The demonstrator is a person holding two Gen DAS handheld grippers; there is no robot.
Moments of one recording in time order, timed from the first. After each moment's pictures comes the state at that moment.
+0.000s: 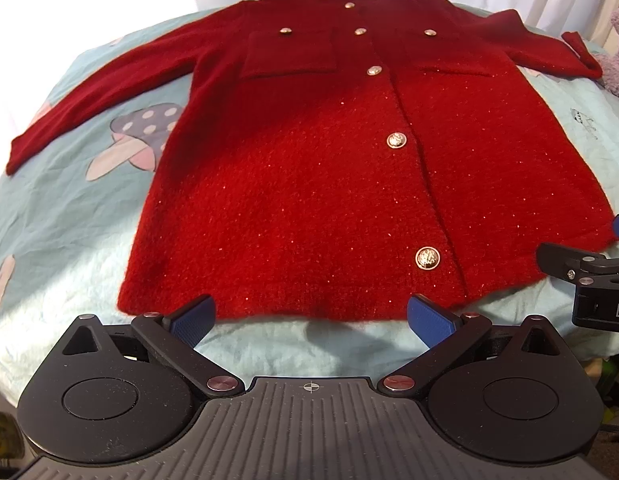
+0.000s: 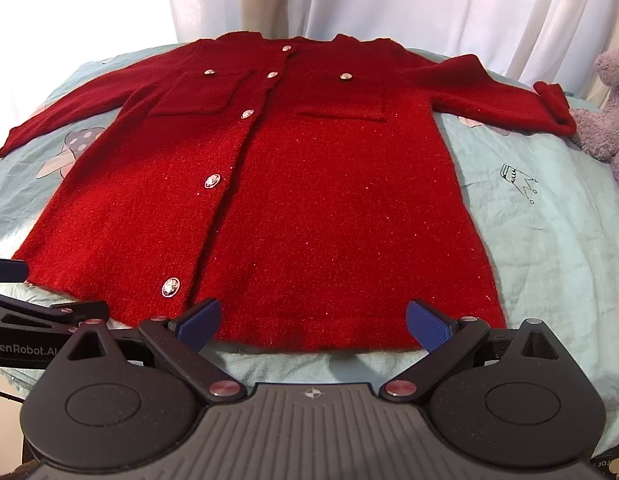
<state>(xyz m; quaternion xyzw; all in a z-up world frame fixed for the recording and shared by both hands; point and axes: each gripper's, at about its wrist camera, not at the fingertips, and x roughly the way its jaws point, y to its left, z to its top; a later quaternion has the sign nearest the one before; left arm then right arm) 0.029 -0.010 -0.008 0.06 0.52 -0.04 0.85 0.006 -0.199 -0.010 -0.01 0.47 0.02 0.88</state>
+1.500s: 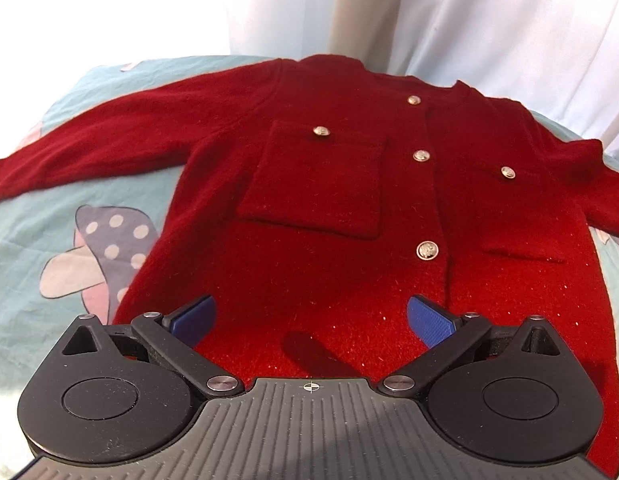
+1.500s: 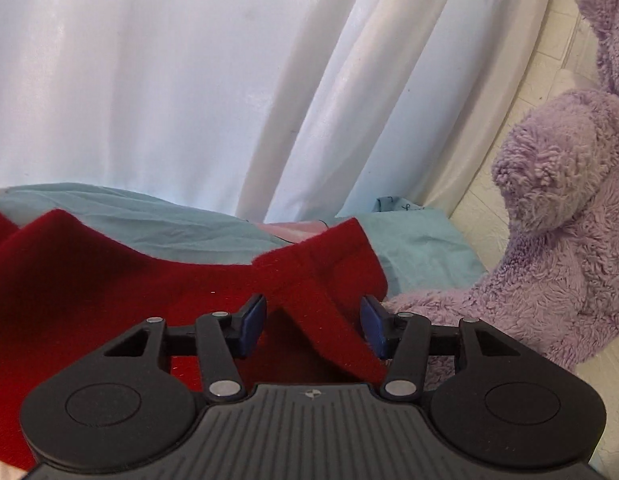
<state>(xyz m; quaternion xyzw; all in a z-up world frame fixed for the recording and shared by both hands) 0.197 -0.017 -0.011 -0.03 0.48 0.03 0.88 0.343 -0.523 -0.061 -0.07 0.33 -0.25 0.91</state>
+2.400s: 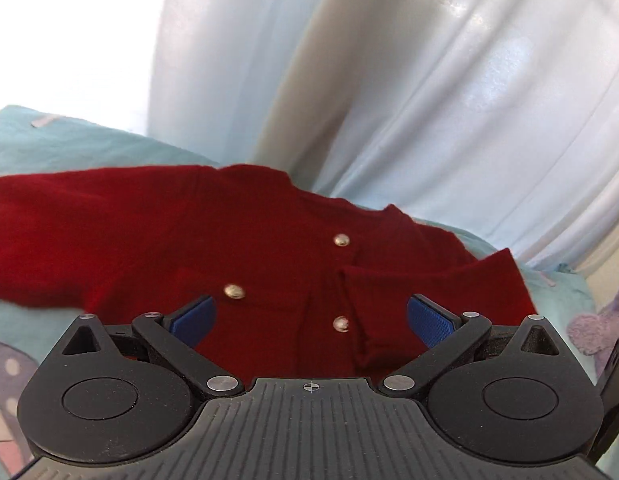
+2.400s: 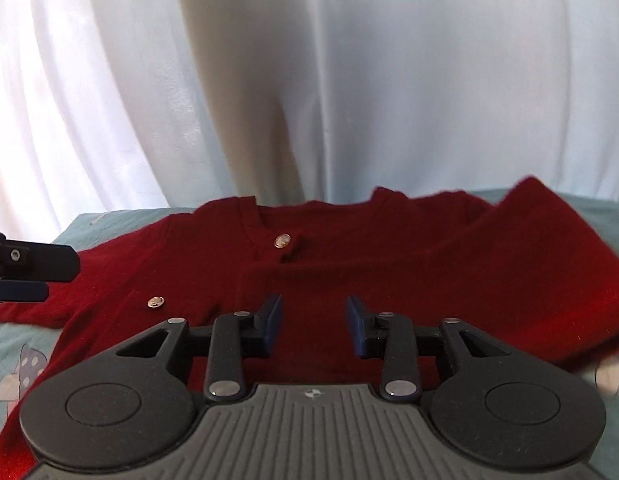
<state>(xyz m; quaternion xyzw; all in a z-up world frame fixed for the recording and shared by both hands) 0.309 -0.004 0.023 -0.15 0.39 -0.10 0.90 0.278 -0.260 -0.049 0.10 0.31 0.11 0.94</state>
